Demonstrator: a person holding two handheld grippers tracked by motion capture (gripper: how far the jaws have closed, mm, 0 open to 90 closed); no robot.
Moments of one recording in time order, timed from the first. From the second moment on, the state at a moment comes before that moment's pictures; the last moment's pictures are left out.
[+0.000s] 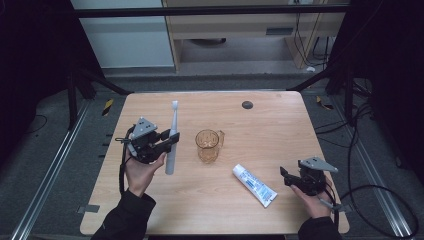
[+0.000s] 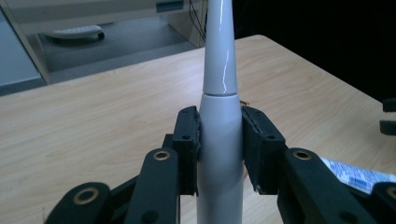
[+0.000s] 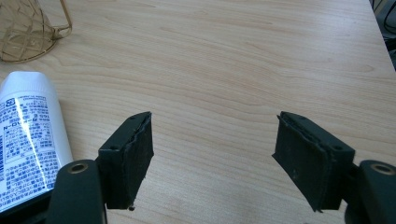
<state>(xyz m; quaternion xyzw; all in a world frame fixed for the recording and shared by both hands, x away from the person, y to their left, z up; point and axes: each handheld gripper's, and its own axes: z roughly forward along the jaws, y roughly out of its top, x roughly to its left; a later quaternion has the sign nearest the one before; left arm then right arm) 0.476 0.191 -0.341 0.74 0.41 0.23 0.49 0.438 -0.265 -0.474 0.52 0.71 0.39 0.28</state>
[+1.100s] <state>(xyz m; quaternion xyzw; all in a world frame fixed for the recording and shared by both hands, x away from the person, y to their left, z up) 0.523 0.147 -0.326 0.66 0.37 0.27 0.60 0.439 -0.268 -0.476 0.52 0.71 0.39 0.28</state>
